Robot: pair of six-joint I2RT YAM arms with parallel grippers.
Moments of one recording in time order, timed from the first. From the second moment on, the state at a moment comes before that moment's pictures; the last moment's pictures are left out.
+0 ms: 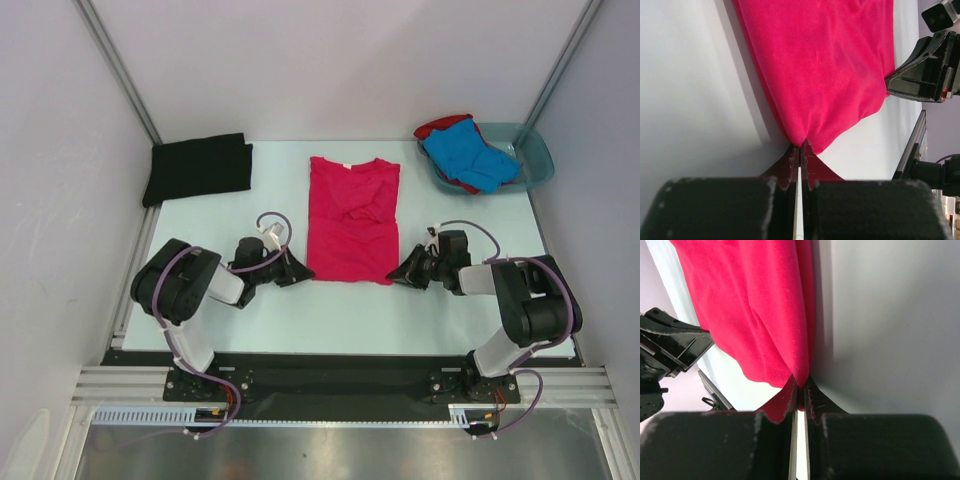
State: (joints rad) left arm -0.38 1.80 0.44 0.85 0.56 -0.74; right arm 0.17 1.61 0.50 0.29 -0.60 0.76
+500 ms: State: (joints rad) left arm -0.41 1.55 0.46 0.35 0.49 -0.53; right arm 0.19 1.33 0.49 -0.04 -0.47 0.68
